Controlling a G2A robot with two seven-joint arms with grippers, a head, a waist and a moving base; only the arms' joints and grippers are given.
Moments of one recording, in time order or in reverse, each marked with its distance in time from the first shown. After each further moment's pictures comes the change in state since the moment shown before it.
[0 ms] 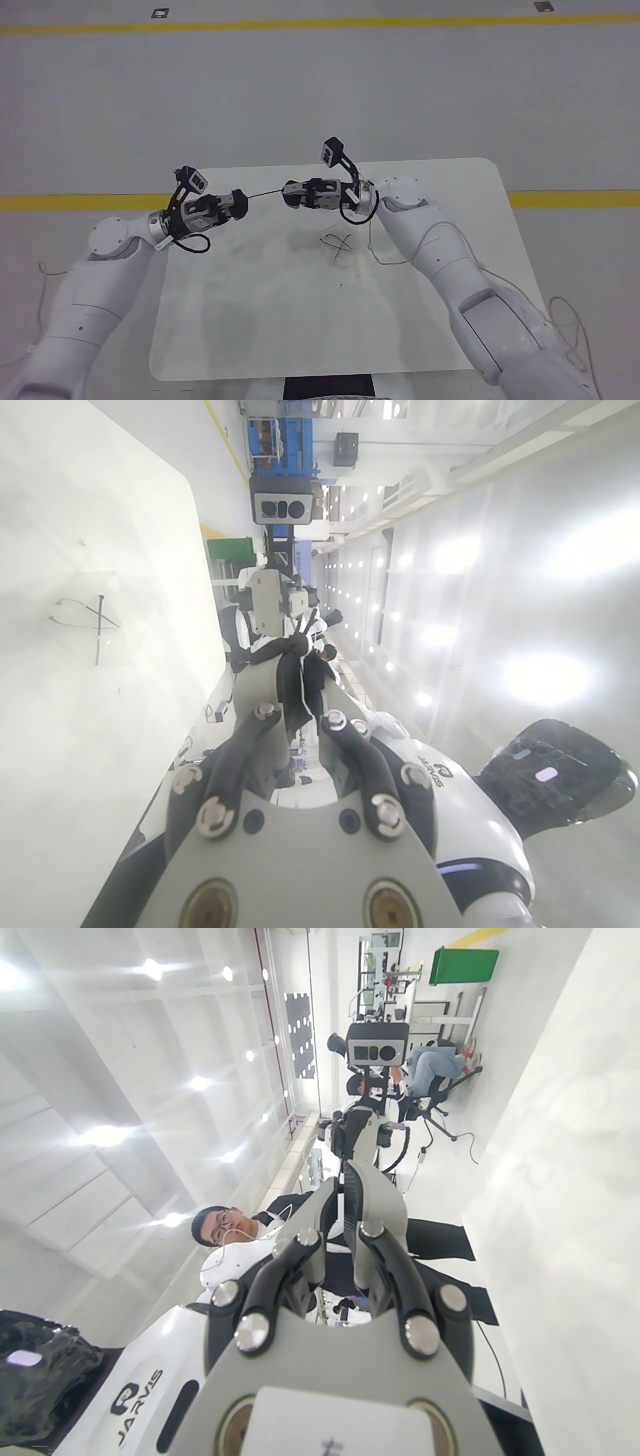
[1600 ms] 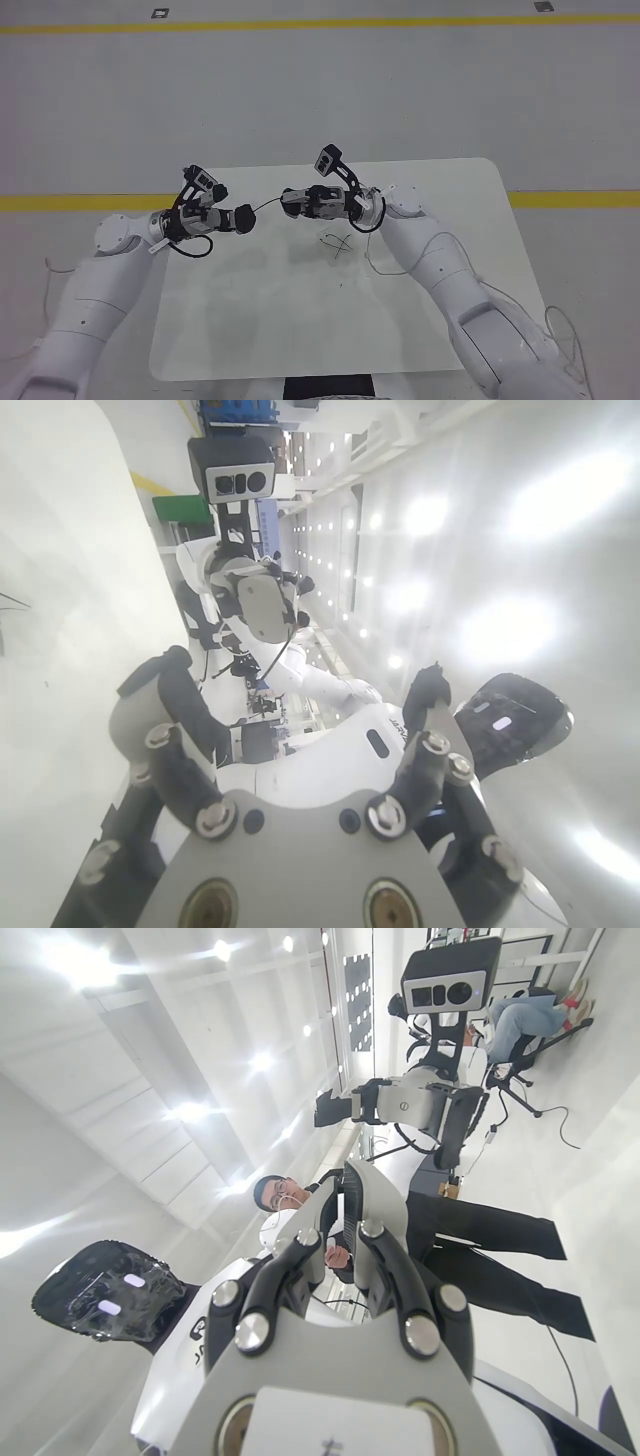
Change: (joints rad) left arm -0.037 -0.018 0.032 0.028 -0.117 -0.018 -0.168; right arm -0.090 0.004 0.029 -0.118 0.177 0.065 0.140
